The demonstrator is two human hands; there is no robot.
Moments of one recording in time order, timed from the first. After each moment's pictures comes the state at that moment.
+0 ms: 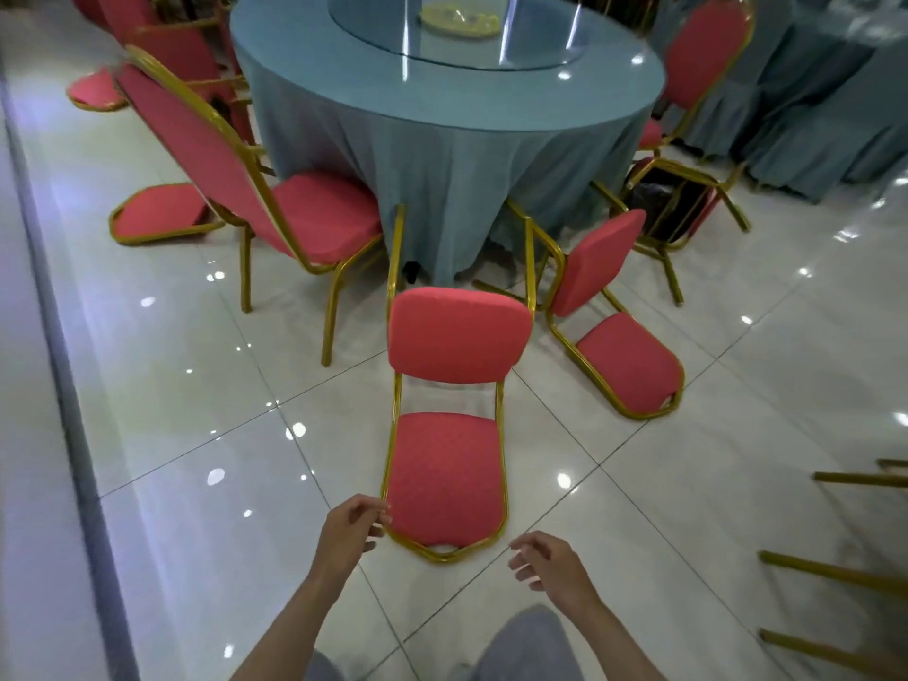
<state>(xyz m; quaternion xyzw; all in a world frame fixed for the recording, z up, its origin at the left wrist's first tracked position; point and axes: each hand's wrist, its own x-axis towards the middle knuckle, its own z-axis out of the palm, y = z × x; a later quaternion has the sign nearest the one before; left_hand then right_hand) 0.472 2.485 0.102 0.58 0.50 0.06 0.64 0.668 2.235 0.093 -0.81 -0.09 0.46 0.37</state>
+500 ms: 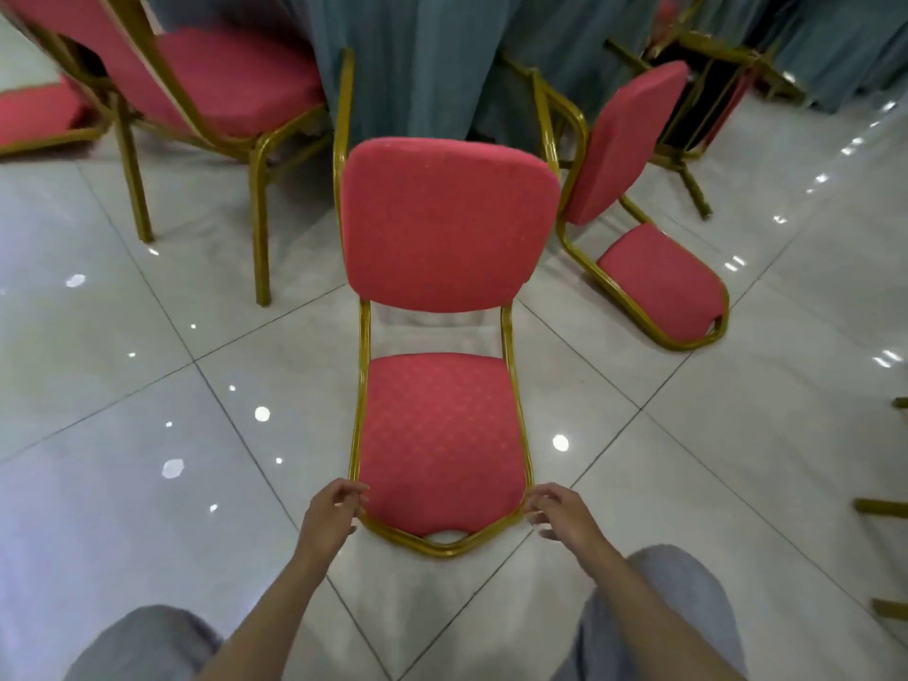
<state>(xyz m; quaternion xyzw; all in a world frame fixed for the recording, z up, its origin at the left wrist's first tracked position) 0.527 2.539 -0.270 0.60 0.52 0.01 0.60 0.752 2.279 -0.255 -0.81 0.02 0.44 0.38</state>
